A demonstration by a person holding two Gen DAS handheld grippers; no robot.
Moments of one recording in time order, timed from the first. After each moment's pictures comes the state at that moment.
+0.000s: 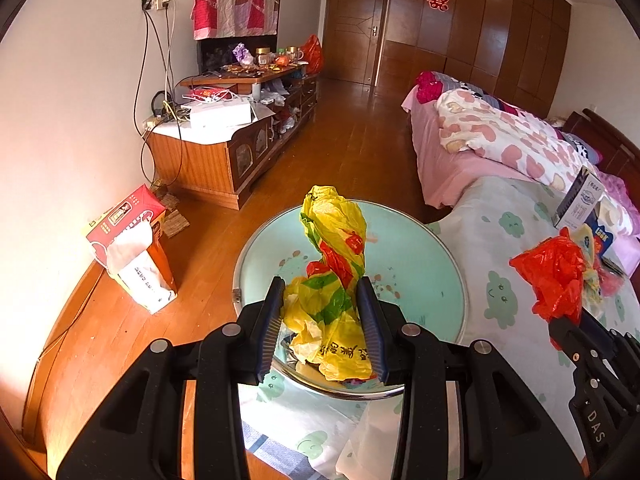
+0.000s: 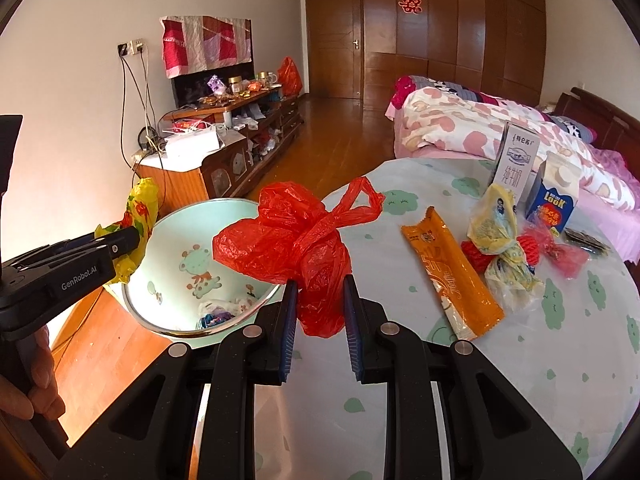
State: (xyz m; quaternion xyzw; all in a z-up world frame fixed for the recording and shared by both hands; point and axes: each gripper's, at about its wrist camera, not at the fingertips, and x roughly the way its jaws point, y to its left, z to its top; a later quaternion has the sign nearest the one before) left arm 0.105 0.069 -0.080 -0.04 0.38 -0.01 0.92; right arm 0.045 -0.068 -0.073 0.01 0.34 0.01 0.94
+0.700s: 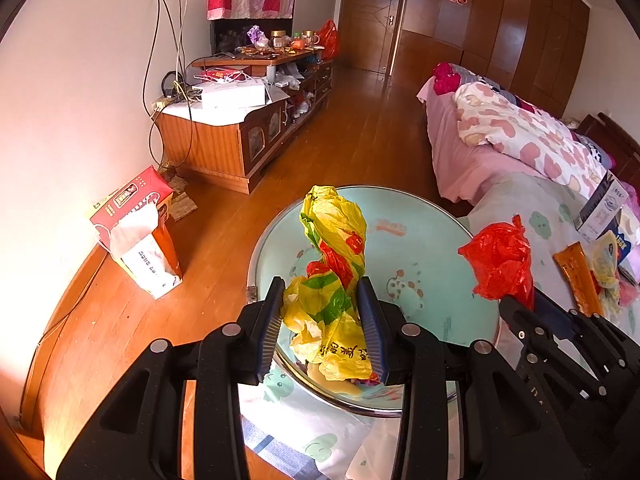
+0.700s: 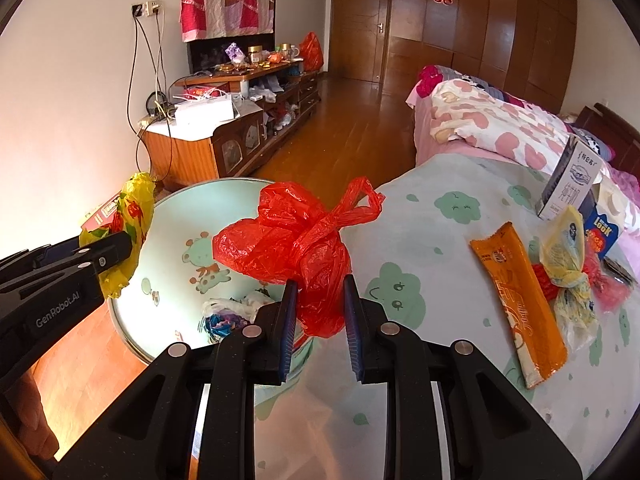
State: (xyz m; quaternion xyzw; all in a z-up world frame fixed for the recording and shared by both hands) left arm 0.127 0.081 -0.102 -0.05 0.40 0.01 0.91; right arm 0.110 -0.023 -0.106 -0.03 0.38 0.04 0.92
